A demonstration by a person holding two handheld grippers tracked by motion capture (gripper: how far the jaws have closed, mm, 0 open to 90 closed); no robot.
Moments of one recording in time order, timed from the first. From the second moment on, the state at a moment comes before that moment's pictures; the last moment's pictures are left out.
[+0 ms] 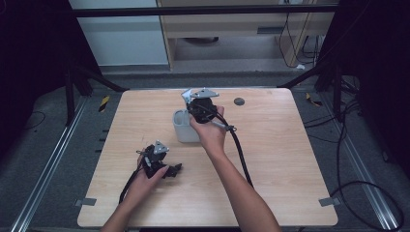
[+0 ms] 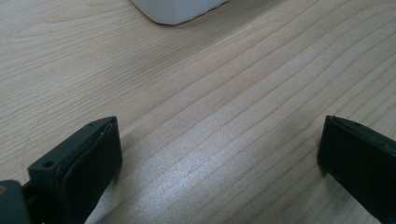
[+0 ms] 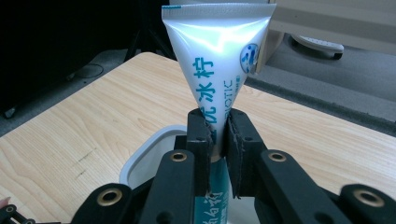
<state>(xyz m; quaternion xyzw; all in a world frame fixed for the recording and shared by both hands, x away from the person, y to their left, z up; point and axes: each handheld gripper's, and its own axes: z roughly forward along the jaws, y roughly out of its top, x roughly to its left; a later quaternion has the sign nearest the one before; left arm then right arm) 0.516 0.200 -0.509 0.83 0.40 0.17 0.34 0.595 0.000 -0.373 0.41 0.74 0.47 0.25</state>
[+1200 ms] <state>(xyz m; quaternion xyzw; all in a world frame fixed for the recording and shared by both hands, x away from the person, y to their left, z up) 0.516 0.200 -0.509 0.83 0.40 0.17 0.34 0.601 0.006 -0.388 0.42 0.75 0.45 0.24</state>
